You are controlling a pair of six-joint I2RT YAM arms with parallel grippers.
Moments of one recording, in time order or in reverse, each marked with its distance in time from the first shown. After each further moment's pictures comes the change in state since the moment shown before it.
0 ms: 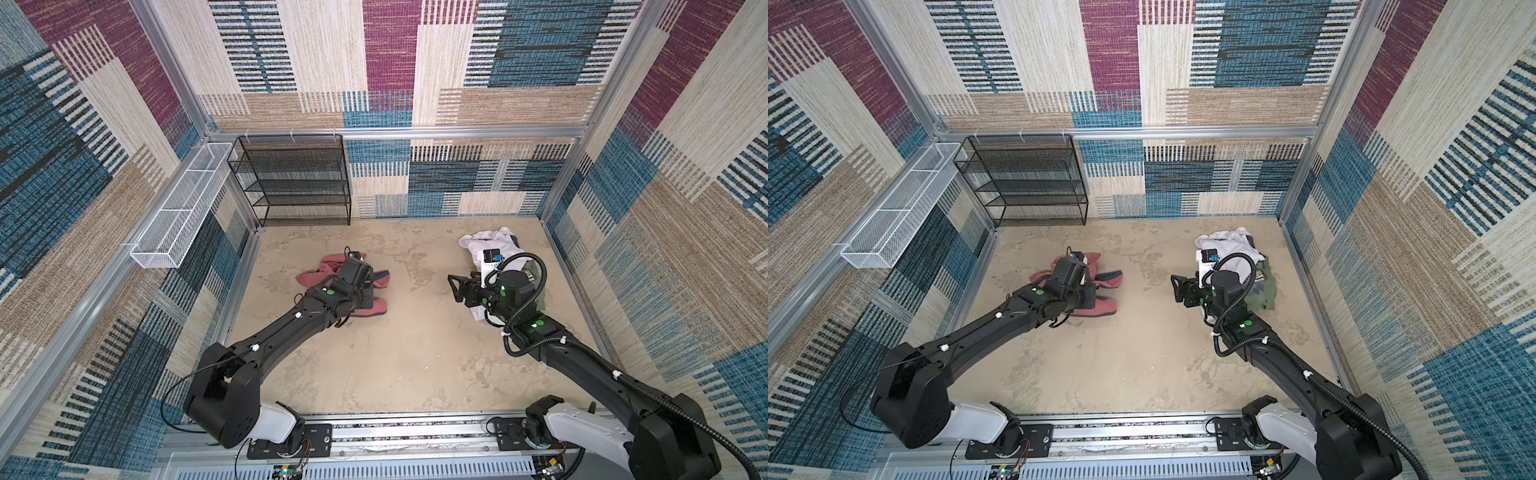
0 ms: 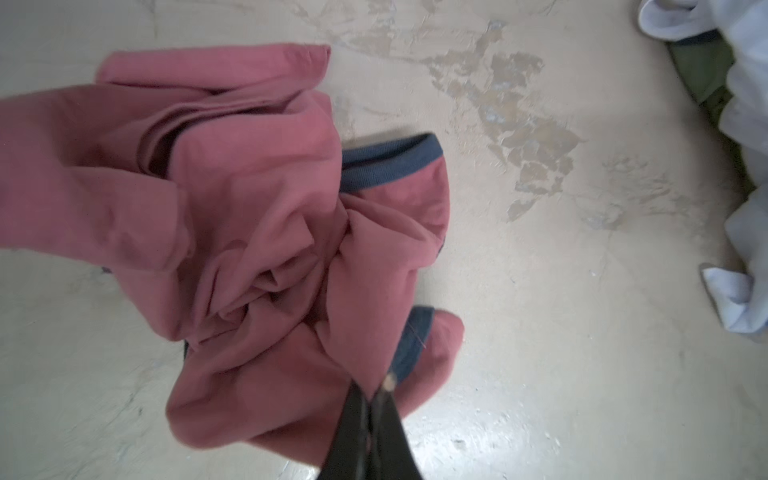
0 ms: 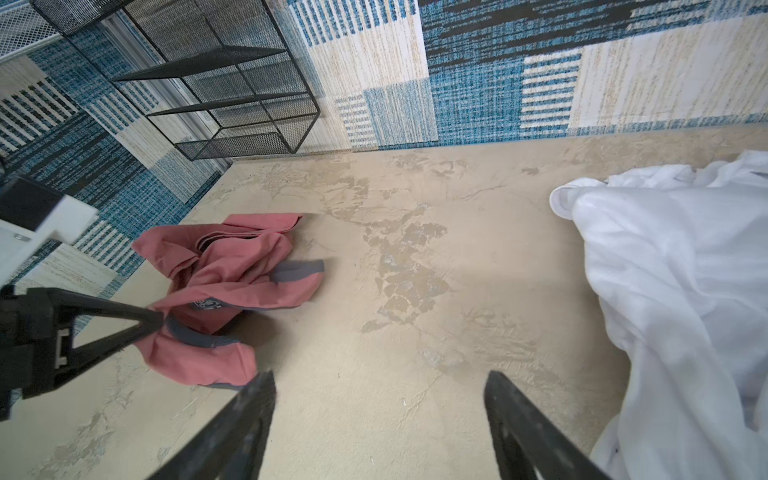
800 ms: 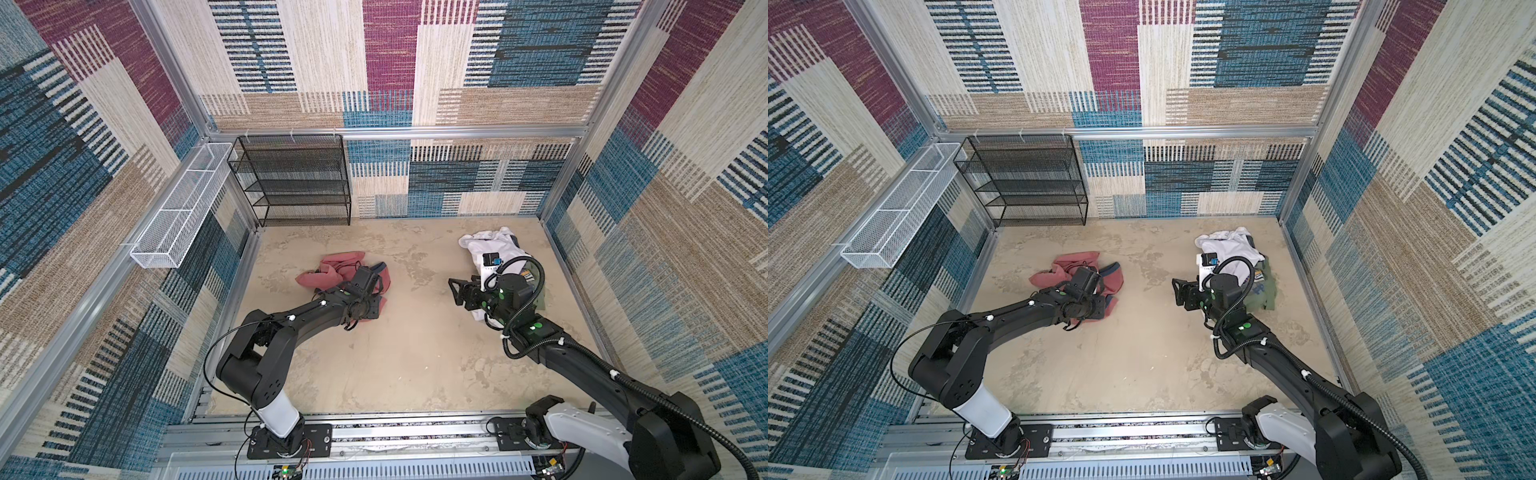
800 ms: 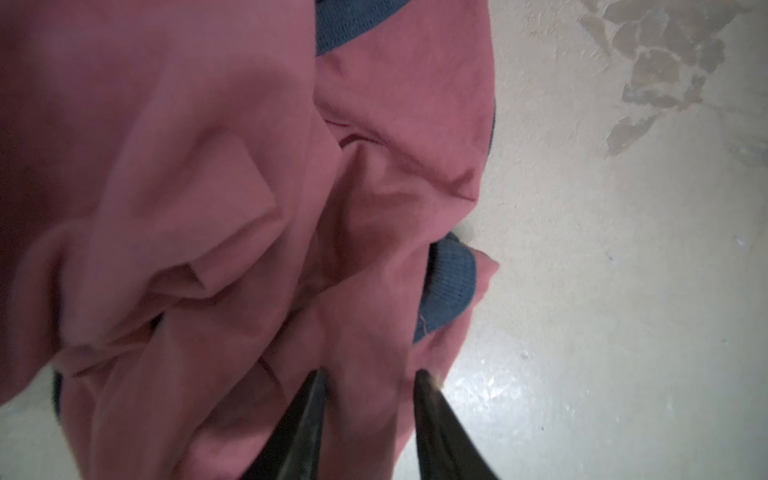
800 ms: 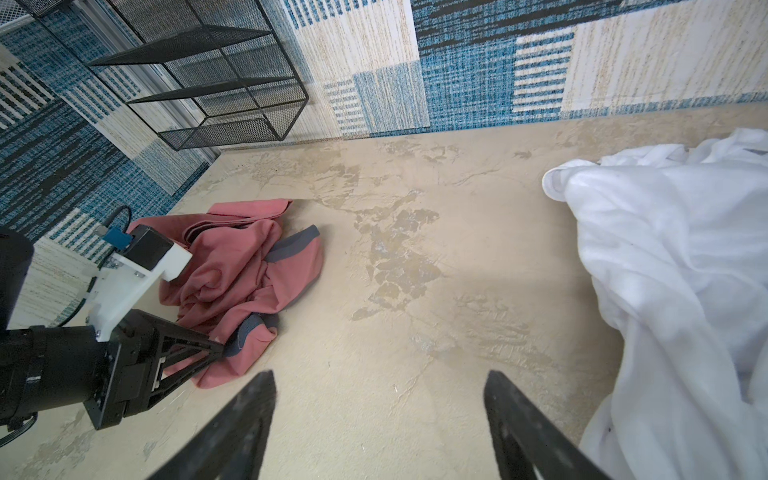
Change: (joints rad) left arm 0.000 0.266 -0.046 0.126 0.063 -0.006; right arm 0.001 0.005 -0.033 0.010 0.018 0.003
